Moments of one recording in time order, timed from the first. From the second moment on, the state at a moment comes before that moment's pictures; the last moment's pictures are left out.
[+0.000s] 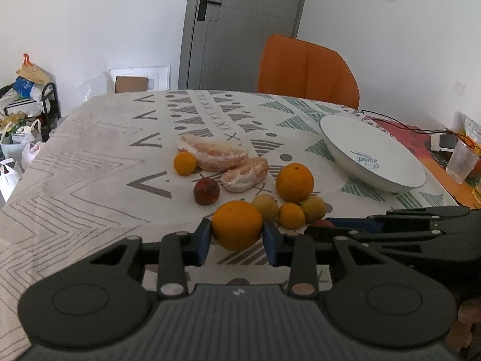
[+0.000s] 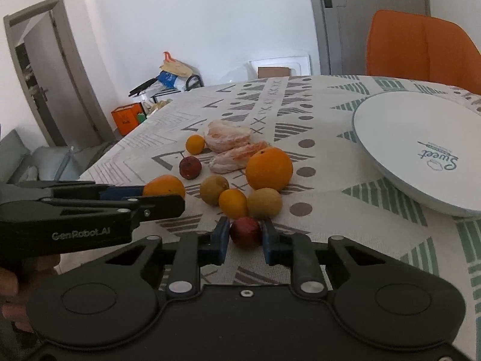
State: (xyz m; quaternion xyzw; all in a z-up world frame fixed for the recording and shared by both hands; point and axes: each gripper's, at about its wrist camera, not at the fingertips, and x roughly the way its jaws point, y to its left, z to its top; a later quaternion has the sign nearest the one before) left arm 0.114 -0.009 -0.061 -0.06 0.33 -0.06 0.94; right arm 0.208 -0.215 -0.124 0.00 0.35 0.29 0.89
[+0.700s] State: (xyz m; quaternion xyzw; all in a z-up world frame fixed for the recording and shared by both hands) left arm 0.127 -0.081 -0.034 0.00 0.29 -0.11 0.95; right arm 0.200 -0.291 -0.093 0.06 0.28 0.25 0.92
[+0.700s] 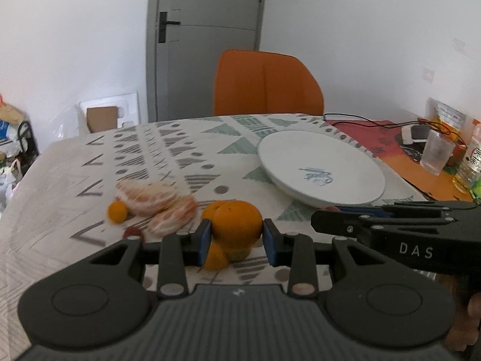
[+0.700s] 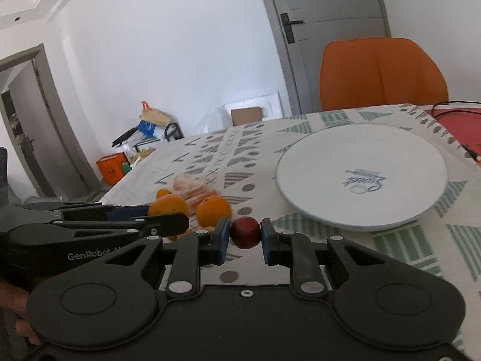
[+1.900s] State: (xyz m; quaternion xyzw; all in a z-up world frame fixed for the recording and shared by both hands) left arm 0.202 -0.177 -0.039 0.04 0.31 -0.15 0.94; right arm 0.247 -0.381 -0.104 0.11 0.26 0.18 0.94
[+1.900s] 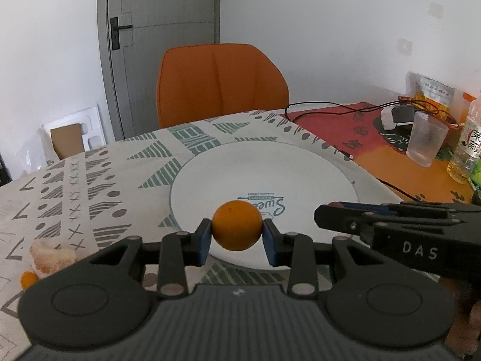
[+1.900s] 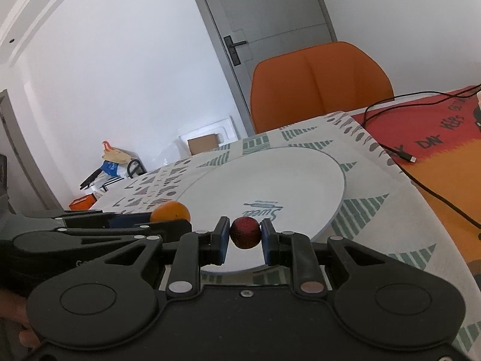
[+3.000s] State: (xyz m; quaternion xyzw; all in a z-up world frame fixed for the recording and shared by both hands) left arm 0.164 -0.101 -0.008 -0.02 0.27 -0.07 0.96; right arm 0.216 -0.364 -0.089 0.11 0.23 0.16 0.95
